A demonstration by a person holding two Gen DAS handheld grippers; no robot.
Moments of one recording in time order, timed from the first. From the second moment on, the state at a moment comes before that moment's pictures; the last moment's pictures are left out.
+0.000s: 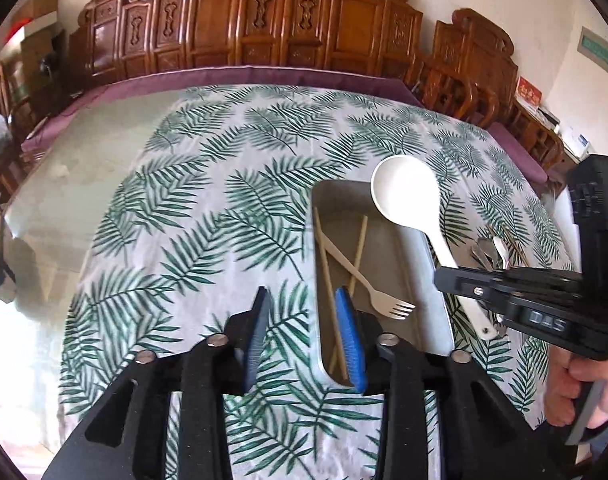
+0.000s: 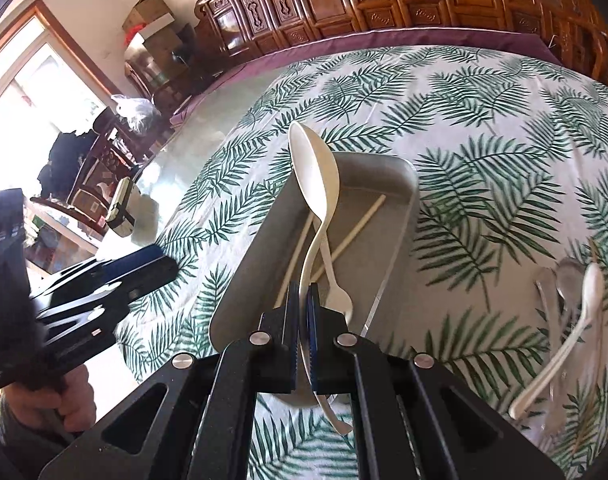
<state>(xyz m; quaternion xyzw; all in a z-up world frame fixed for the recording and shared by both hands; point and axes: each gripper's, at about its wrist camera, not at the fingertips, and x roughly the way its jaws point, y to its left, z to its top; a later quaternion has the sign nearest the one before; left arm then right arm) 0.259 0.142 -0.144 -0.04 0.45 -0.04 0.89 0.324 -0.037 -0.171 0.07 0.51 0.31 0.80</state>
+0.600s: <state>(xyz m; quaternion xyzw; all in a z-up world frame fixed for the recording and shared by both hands) 0.248 0.168 -0.140 -0.04 0.45 -0.01 0.89 0.366 -0.008 -0.218 0.11 0.55 0.26 0.79</state>
